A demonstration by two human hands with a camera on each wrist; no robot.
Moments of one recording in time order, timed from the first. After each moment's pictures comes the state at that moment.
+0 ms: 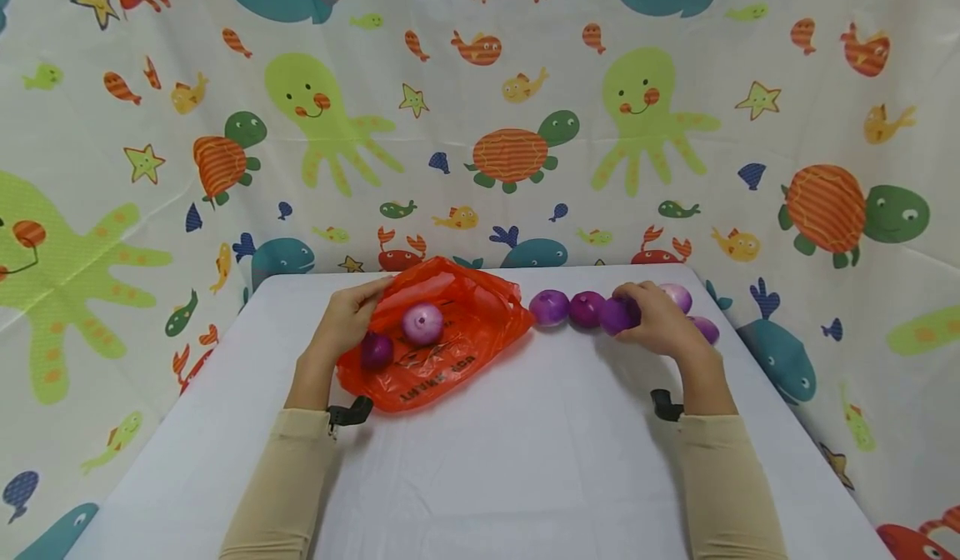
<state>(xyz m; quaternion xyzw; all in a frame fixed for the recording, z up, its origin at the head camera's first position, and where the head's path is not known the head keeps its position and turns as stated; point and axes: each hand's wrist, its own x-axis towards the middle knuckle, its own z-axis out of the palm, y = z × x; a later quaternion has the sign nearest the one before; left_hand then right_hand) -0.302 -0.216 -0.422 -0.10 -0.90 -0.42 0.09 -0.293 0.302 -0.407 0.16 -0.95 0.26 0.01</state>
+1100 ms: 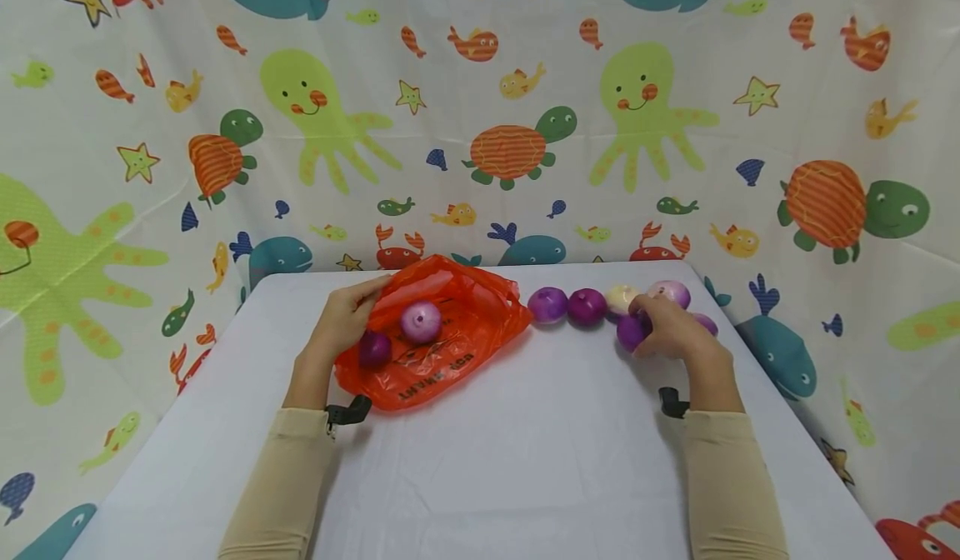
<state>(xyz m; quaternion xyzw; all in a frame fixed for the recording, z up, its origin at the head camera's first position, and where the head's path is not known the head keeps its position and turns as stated) -0.301 -0.214 -0.421 -0.11 -0.90 -0.42 0.09 -0.292 0.323 -0.414 0.11 -0.96 0.24 -0.08</state>
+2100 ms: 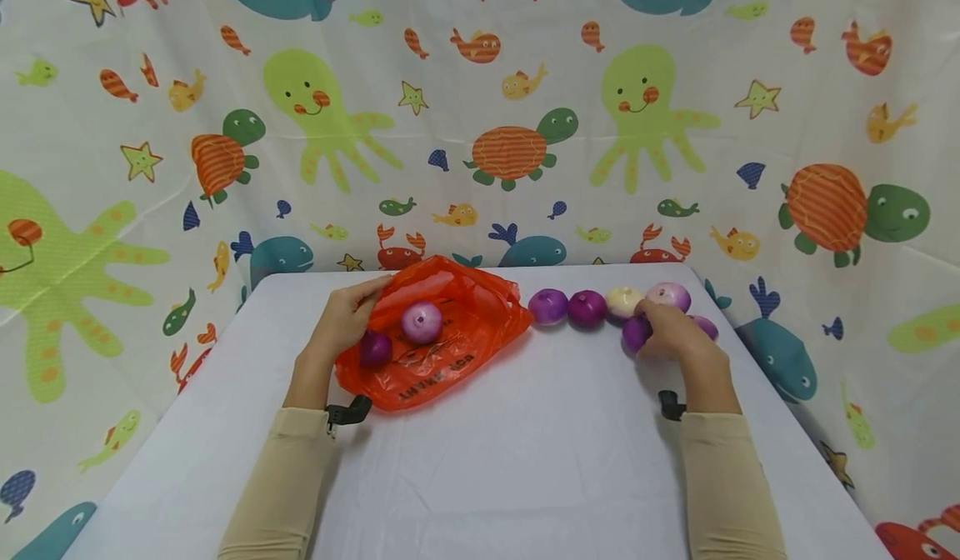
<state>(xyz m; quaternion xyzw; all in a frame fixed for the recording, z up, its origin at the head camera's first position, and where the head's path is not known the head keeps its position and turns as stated) -0.302 -0.215 -0.423 -0.11 -0.90 -0.41 0.10 -0.295 0.321 -0.419 0.03 -0.97 0.21 -0.12</state>
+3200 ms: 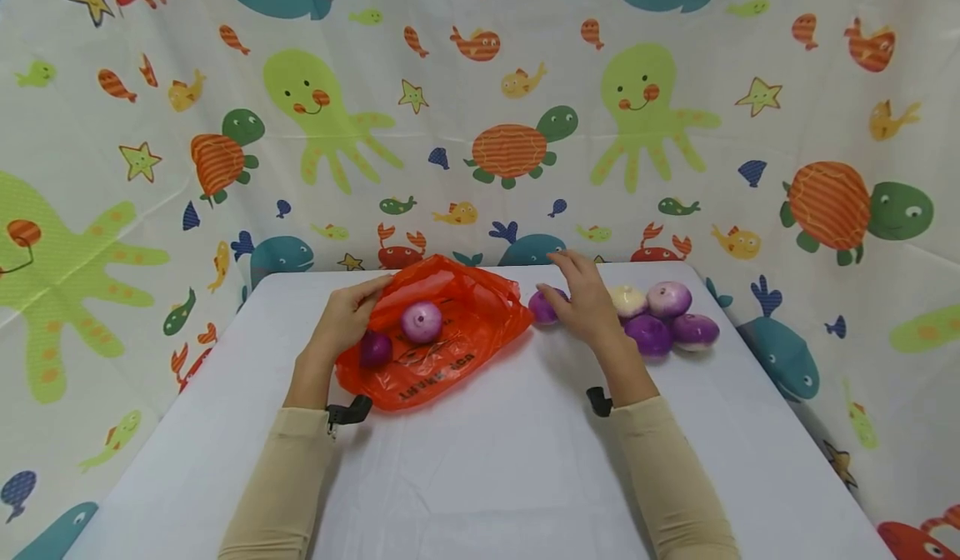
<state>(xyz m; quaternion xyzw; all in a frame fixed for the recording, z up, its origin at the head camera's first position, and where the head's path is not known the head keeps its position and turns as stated) -0.303 -0.215 -0.424 -0.11 -0.90 -0.41 0.10 -0.316 0.196 -0.416 0.20 -0.90 0.31 0.22</state>
